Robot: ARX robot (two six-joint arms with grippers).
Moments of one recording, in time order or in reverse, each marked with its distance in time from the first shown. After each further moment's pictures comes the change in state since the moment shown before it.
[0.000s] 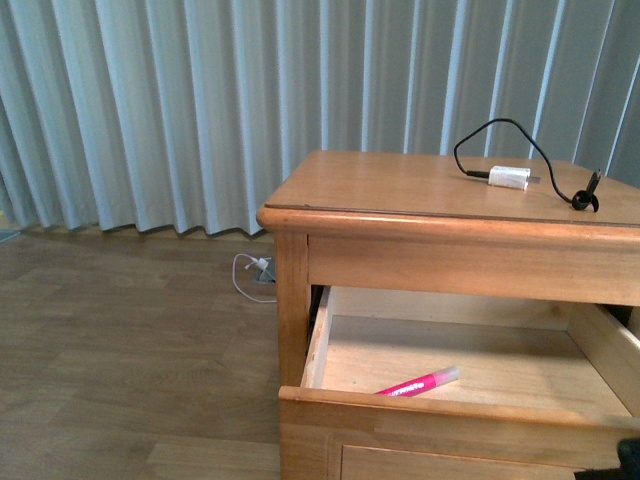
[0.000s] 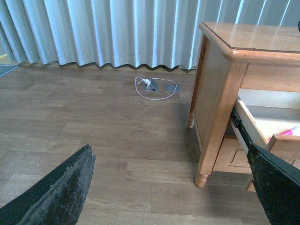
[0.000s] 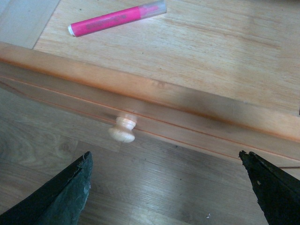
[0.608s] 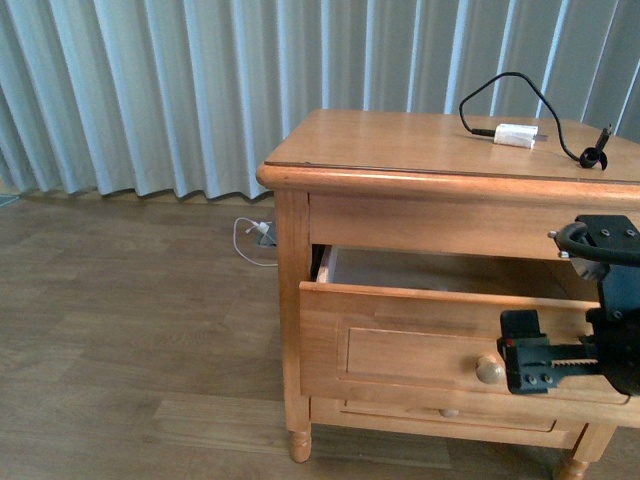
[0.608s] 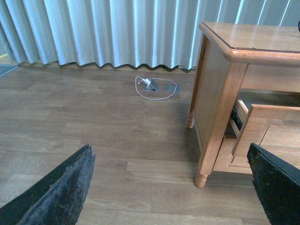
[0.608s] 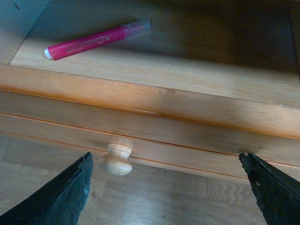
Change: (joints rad) left arm 0.000 0.000 0.000 0.000 0.000 0.000; right arm 0.042 0.487 0.297 0.348 0.157 0.068
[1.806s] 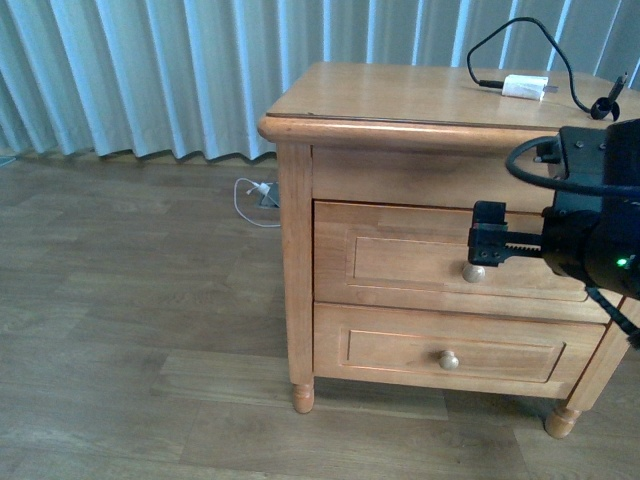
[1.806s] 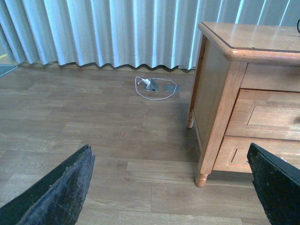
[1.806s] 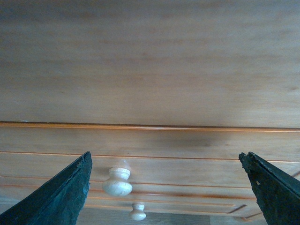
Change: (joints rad) left arm 0.000 0.000 0.000 0.000 0.000 0.000; right arm -0.007 0.163 0.191 0.172 0.100 0.076
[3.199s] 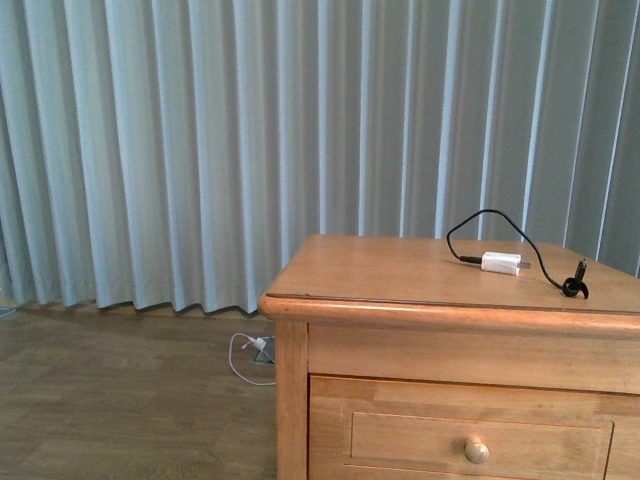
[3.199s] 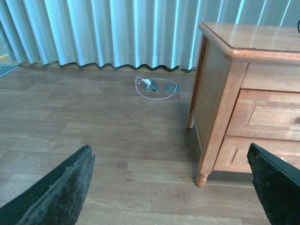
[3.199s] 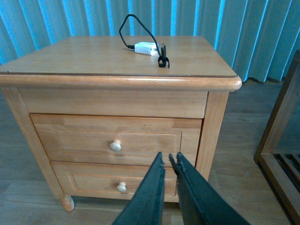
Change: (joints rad) left arm 0.000 0.000 0.000 0.000 0.000 0.000; right arm -0.115 -1.423 -0.875 -0.193 -0.085 -0.102
